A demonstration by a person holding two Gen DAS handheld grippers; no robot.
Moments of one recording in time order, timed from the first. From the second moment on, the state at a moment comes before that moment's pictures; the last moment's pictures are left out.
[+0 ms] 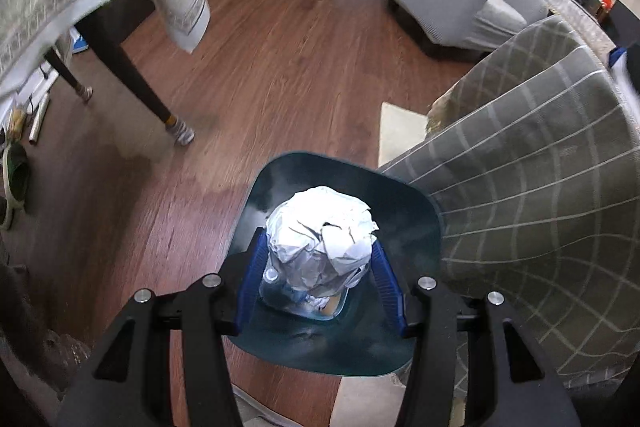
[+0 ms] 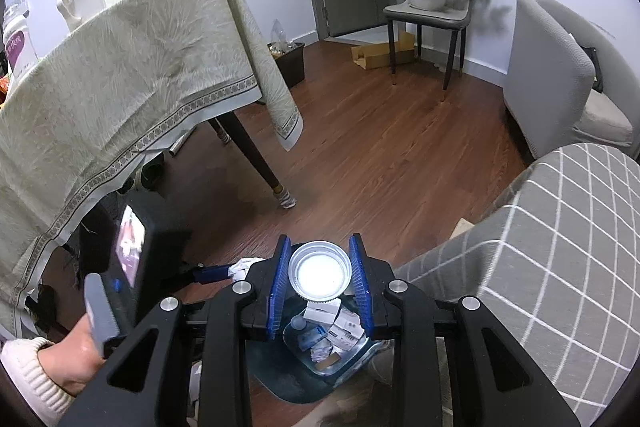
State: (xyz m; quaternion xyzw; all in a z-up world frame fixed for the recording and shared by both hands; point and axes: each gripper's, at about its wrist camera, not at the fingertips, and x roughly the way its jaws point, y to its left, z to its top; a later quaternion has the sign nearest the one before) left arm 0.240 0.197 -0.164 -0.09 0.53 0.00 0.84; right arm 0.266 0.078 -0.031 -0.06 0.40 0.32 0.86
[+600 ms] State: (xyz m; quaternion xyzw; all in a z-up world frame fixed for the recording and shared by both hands) left arm 0.223 0.200 -0.254 -0.08 0.63 -0.04 0.77; right arm 0.272 0.115 -0.054 -0.07 0.43 0.33 0.84
